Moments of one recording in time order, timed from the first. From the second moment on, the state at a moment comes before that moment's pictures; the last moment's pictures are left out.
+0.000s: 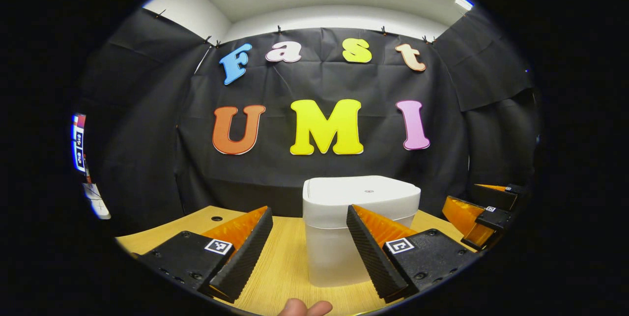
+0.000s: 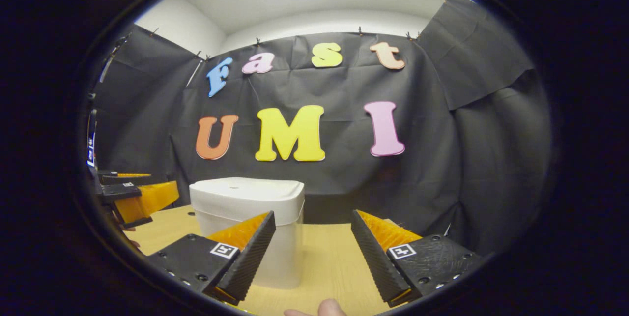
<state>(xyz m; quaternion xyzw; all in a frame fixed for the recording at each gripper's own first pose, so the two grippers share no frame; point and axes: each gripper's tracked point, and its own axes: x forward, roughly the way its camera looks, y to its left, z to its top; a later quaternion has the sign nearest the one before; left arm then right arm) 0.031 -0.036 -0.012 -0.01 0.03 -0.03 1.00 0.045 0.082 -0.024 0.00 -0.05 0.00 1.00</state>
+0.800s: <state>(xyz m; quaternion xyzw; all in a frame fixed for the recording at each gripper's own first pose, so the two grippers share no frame) 0.033 -0.034 -0.035 -0.04 0.06 -0.03 1.00 0.048 0.091 -0.037 0.01 -0.03 0.01 1.00</state>
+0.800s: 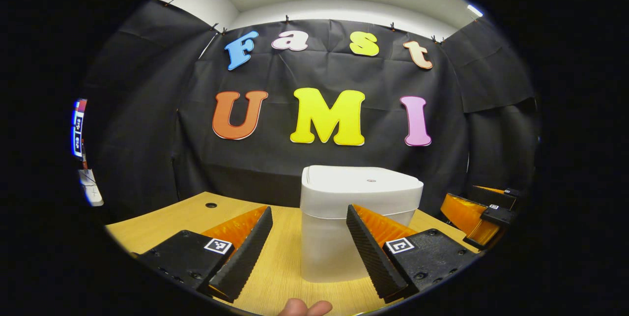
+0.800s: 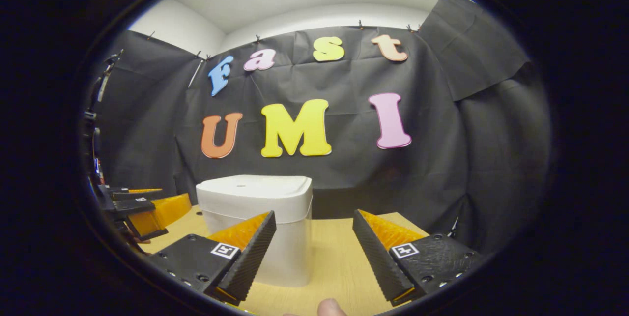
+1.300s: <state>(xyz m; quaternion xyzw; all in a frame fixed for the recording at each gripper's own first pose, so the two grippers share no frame) 0.033 -0.039 -0.031 -0.02 0.05 -0.04 1.00 0.048 0.092 -0.036 0.02 -0.03 0.00 1.00</state>
